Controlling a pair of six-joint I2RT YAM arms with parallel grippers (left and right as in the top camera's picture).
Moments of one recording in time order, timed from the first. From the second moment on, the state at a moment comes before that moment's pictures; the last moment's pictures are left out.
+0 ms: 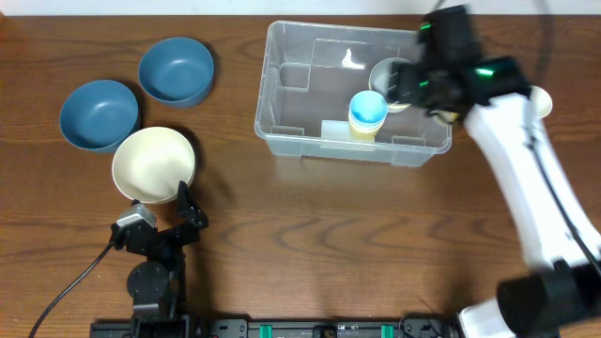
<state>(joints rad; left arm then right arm) 0.04 0.01 0.03 -0.11 -0.17 -0.36 0.22 1.67 1.70 -1.01 0.01 0.40</state>
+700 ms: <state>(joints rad) 0.04 0.01 0.03 -0.11 -0.17 -0.36 -0.43 1.85 1.73 -0.96 0.06 0.46</state>
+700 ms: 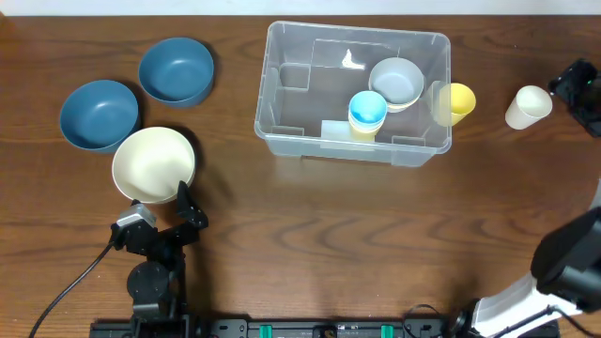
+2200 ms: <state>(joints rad) 0.04 0.01 0.03 -0.11 -0.17 -0.36 -0.29 2.12 1.76 -0.94 -0.19 0.24</state>
